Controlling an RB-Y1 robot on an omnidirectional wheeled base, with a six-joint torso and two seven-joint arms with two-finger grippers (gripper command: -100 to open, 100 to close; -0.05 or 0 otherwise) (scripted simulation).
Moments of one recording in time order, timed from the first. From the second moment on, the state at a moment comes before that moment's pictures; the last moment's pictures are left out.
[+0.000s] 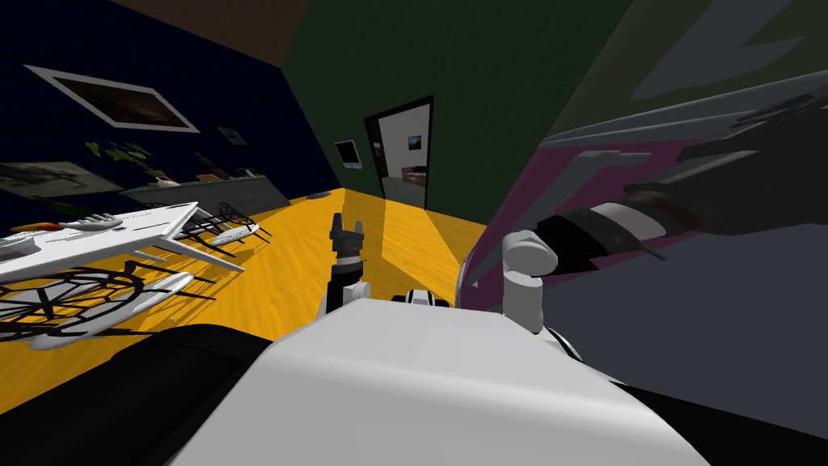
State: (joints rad) left arm 0.52 -0.05 -0.01 -2.35 -0.01 -0.40 0.14; right arm -0.23 -0.27 -0.05 -2.38 -1.09 -1.03 -0.12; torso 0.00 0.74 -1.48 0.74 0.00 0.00
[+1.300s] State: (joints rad) left arm 0.52 -0.05 -0.01 -2.35 -0.01 -0.40 0.14; right arm -0.45 -0.25 -0.05 -2.39 -1.42 -1.23 -0.09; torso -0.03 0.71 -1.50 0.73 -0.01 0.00
